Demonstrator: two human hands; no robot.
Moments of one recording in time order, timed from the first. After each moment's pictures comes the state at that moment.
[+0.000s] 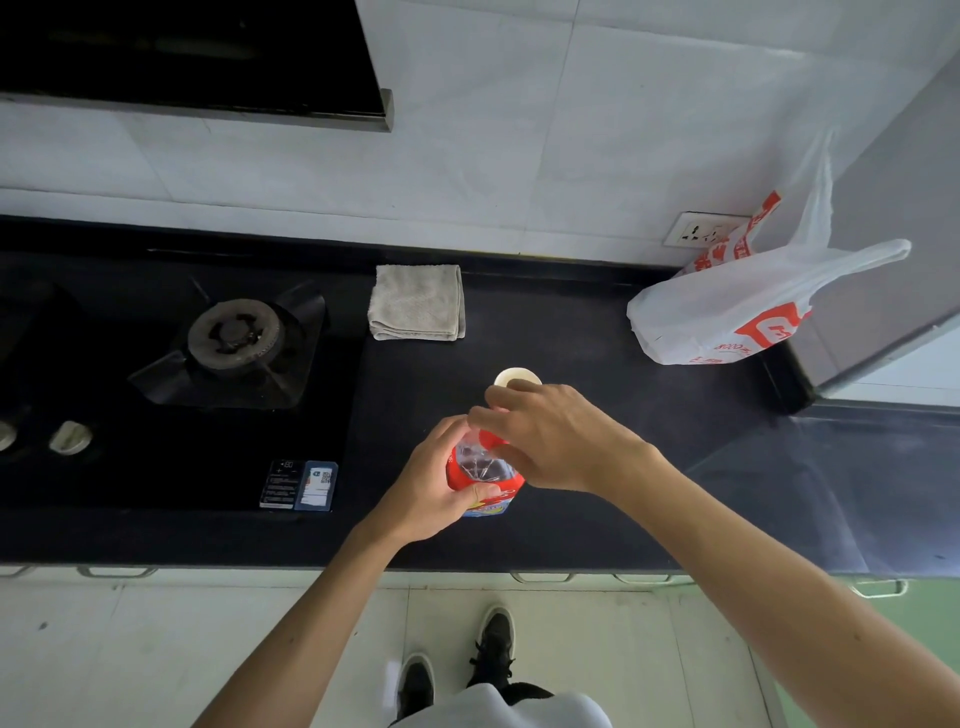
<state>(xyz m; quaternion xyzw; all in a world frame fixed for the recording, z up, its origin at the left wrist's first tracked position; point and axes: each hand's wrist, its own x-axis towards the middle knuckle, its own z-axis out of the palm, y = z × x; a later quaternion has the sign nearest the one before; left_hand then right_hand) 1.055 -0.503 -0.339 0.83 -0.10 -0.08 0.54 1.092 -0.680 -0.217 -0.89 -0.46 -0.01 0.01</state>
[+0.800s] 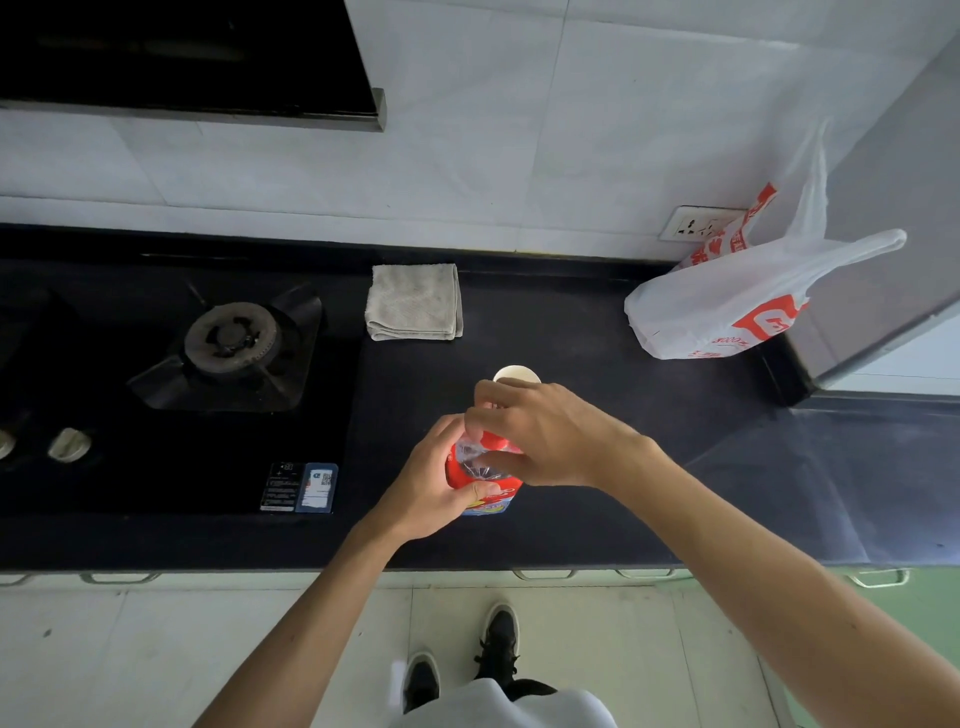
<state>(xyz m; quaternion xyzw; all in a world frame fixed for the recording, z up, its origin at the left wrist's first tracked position) 1.058 -0.503 -0.338 0.83 -0.11 -0.09 0.55 1.095 -0.681 -0.218 -0.88 -0.47 -0.01 0.08</state>
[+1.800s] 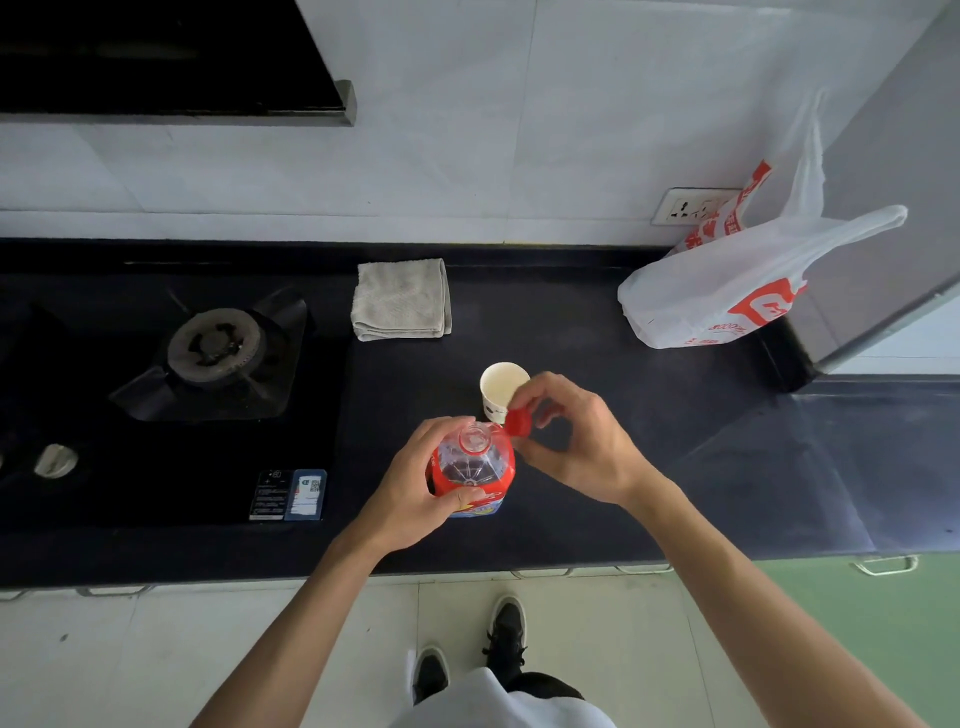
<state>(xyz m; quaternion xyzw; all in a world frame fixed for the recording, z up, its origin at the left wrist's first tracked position) 1.057 -0.502 -0.344 0.81 -0.09 -0.11 0.56 1.088 -0.731 -0.260 -0.85 -0.23 0.02 0.47</state>
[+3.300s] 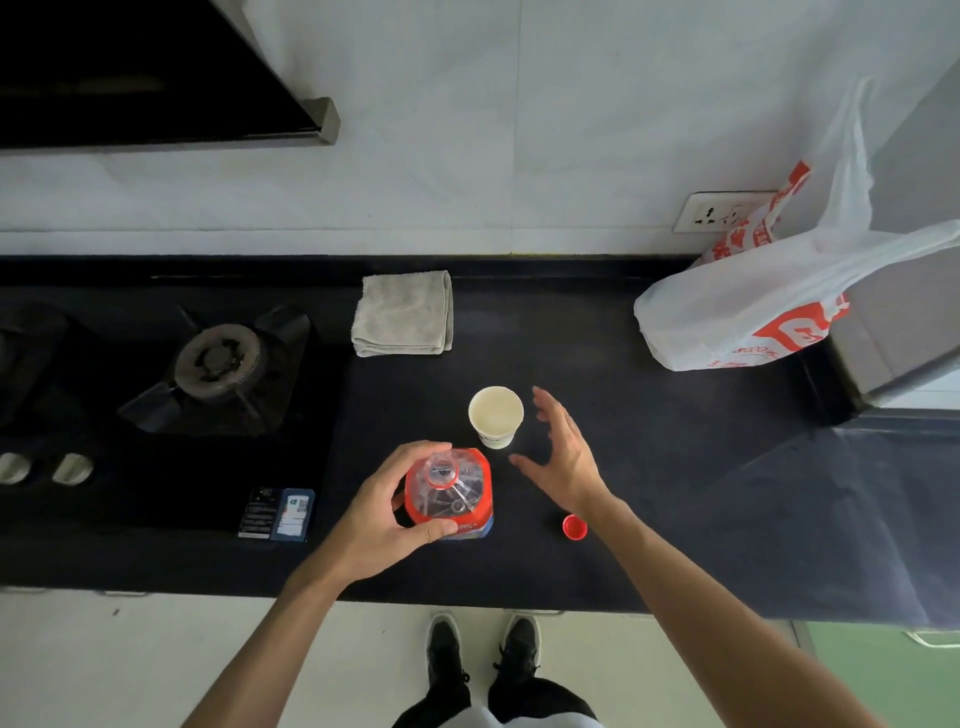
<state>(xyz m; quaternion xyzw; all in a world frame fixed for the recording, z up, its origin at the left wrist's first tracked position) 1.066 -0.510 -0.331 0.83 -0.04 -0.14 0.53 1.147 -0.762 -0.400 -0.89 -0.08 0.08 0.43</state>
